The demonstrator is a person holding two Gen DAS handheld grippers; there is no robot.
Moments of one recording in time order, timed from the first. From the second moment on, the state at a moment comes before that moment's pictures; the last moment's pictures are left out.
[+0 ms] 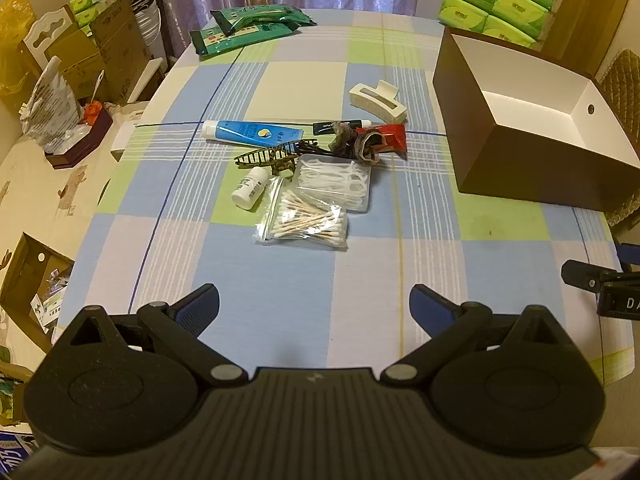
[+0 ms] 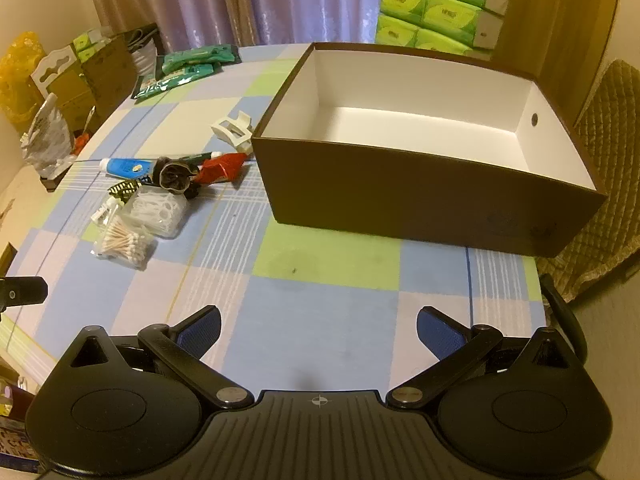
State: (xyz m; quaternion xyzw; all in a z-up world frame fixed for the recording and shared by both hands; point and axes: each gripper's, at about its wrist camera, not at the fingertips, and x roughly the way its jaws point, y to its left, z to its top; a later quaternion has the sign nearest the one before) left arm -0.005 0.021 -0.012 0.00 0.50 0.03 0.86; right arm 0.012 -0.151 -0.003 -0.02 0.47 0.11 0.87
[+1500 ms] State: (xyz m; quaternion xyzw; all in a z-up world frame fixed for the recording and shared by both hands) left arm 0.016 0.055 -0.017 -0.01 0.51 -0.01 0.86; right arm 0.030 -0.112 -0.011 0.00 0.48 0.11 0.87
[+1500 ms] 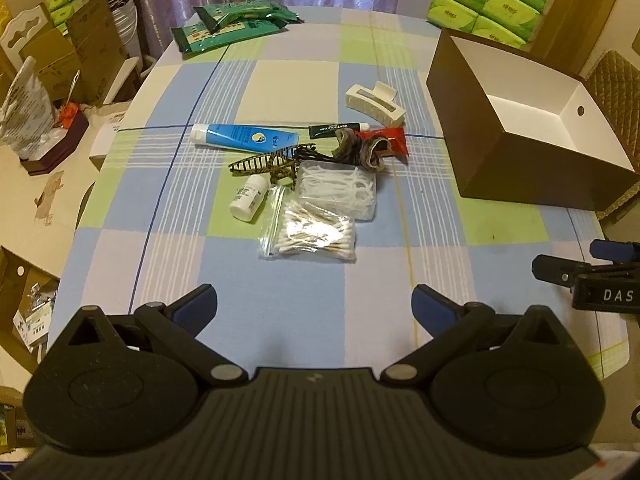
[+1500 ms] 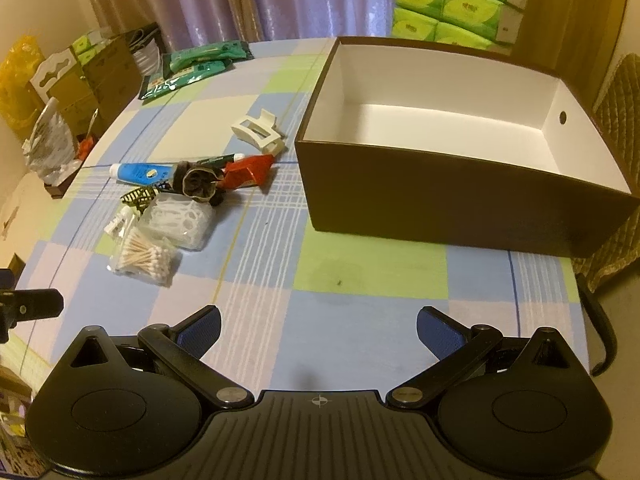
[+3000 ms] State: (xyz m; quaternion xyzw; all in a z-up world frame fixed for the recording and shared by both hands) left arm 0.102 0.072 -0.123 -0.01 0.47 -0.09 0.88; right arm 0.099 -0.094 -0.072 0.05 0.51 0.09 0.85
